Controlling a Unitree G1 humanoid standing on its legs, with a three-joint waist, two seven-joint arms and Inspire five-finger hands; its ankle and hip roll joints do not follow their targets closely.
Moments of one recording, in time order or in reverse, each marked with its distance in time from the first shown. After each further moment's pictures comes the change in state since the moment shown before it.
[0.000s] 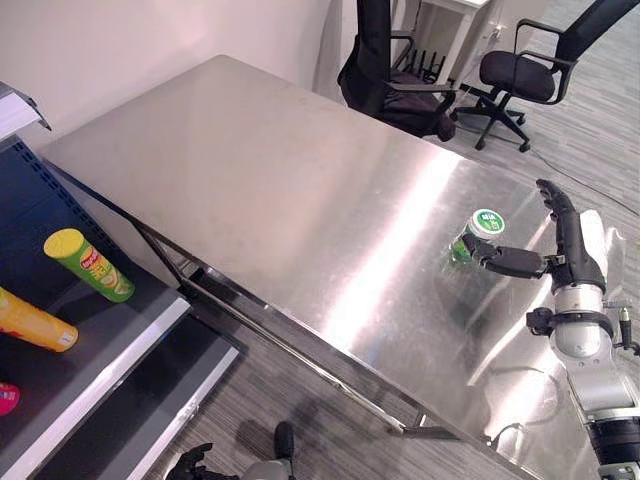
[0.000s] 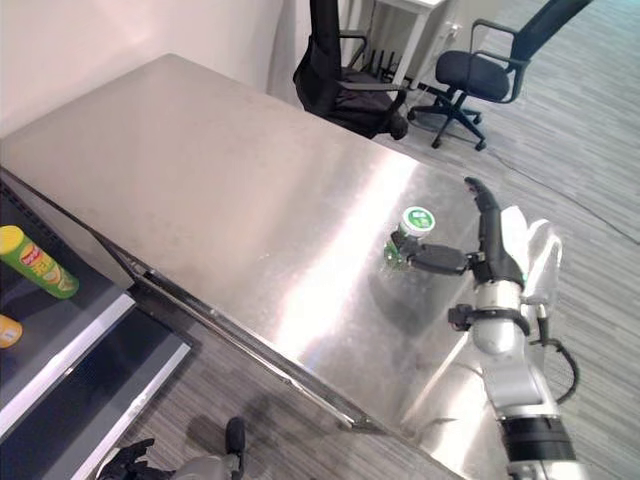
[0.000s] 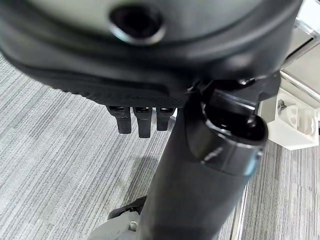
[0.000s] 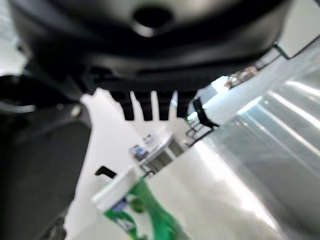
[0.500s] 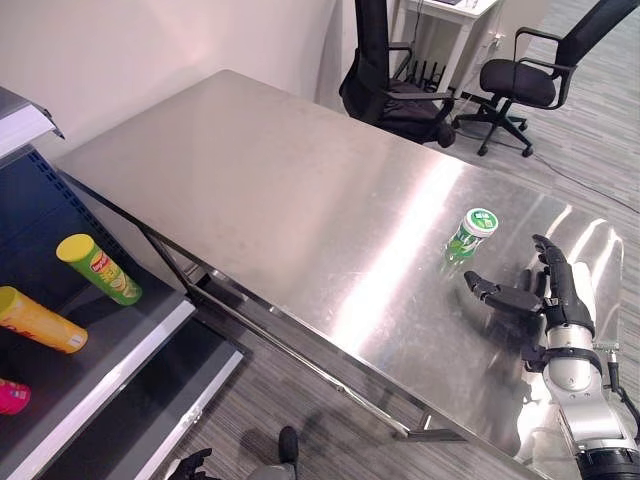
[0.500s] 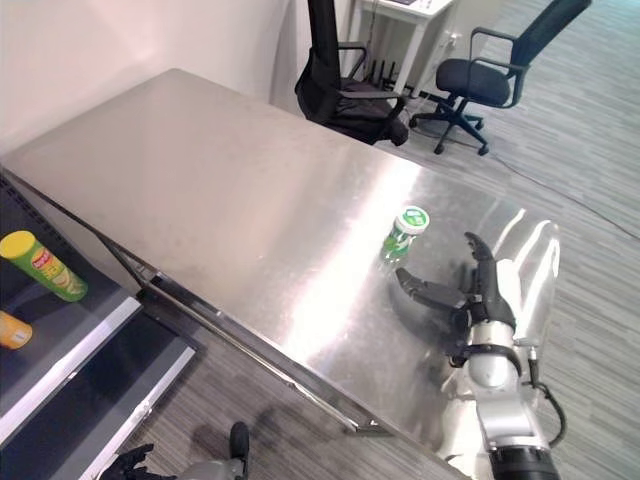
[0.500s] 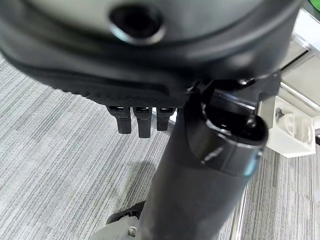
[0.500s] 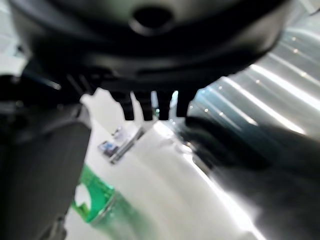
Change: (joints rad) left arm 0.034 -0.010 0.011 -0.016 0.001 -0.001 0.000; right arm 0.070 0.063 -0.023 0.063 0.019 0.023 0.013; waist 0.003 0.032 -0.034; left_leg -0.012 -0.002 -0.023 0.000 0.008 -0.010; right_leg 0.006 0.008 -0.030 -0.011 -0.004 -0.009
